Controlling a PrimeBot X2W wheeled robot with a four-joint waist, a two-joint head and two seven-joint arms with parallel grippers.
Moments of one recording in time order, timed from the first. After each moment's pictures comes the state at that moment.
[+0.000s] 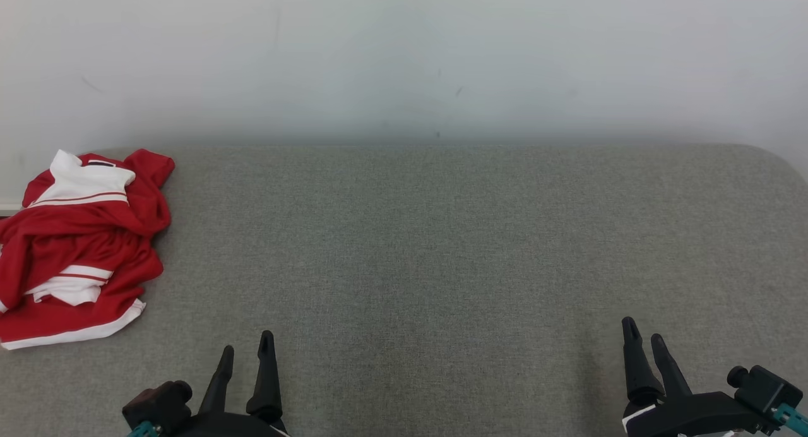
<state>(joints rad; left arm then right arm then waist) -0.09 0.06 -0.15 0.27 -0.66 0.01 -0.13 -0.04 -0.04 -0.06 0.26 0.73 0.13 -0.04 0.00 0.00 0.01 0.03</state>
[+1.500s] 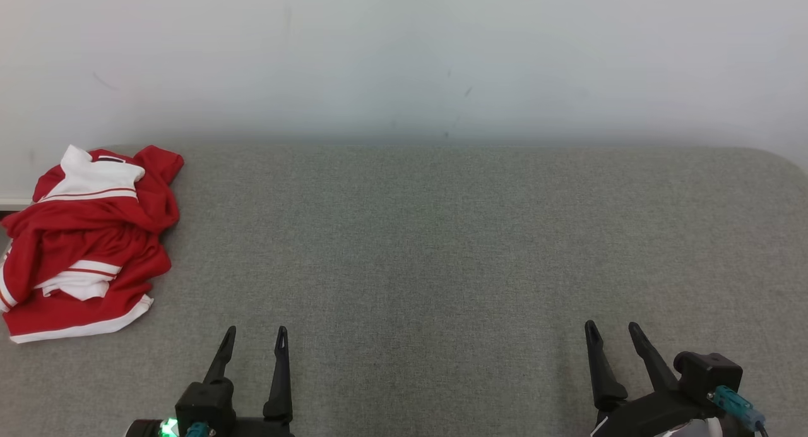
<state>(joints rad) -0.11 0.12 -0.23 0.28 -0.22 0.07 -0.23 -0.06 -0.05 0.00 0.28 0.27 0.13 -0.07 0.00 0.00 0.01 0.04</state>
